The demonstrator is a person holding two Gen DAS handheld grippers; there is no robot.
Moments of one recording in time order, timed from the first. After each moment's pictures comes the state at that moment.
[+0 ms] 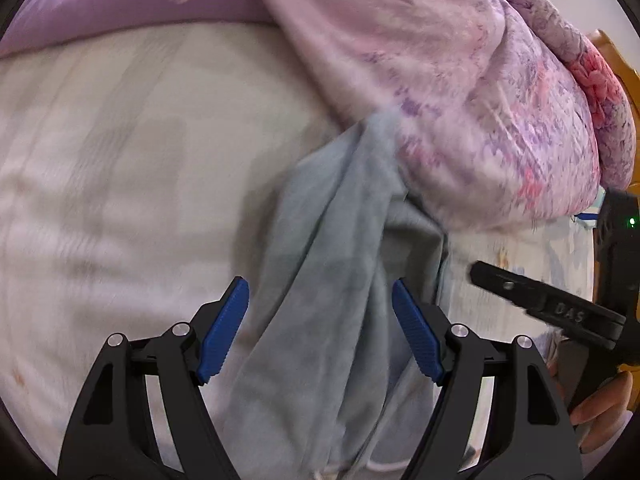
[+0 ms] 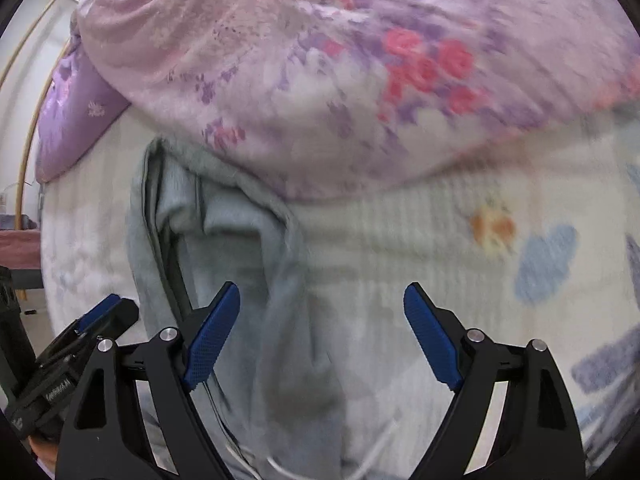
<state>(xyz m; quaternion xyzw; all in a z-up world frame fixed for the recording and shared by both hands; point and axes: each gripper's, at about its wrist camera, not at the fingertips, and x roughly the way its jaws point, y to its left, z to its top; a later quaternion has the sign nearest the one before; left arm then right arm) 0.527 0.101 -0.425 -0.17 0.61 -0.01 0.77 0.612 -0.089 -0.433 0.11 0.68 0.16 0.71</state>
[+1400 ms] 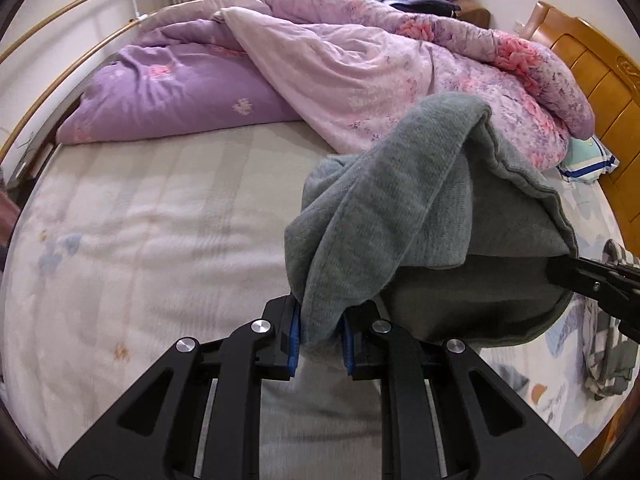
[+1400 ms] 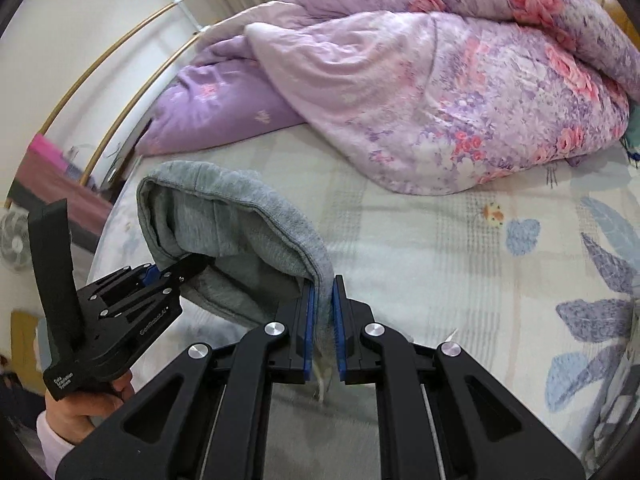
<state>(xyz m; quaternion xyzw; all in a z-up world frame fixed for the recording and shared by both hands) 0.342 0.091 -0.285 -0.04 0.49 0.03 0.87 0.386 -0.090 -0.237 0.07 0.52 0.26 0.81</state>
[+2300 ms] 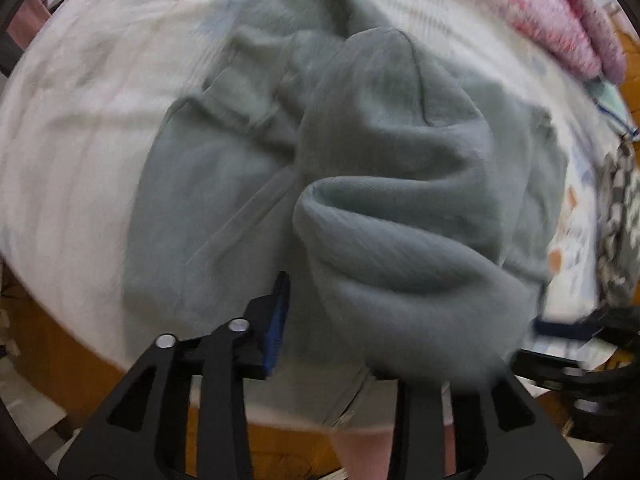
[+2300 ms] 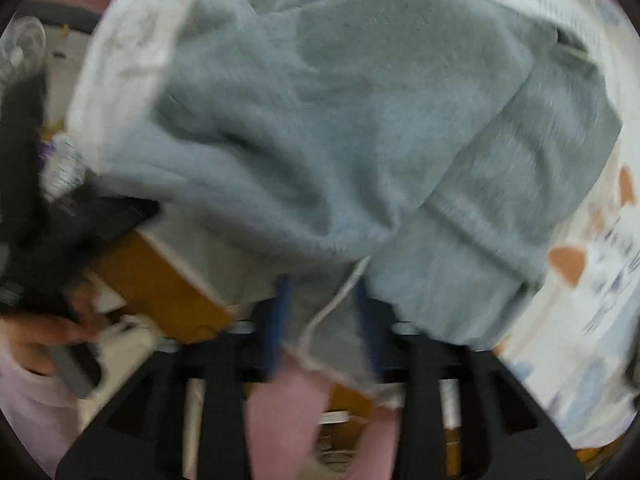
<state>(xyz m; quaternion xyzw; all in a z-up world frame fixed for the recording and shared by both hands) 0.011 0.095 -0.413 -0.15 0.65 0.10 0.74 0.119 -0.064 -0.370 -0.07 0.74 0.32 0.59</state>
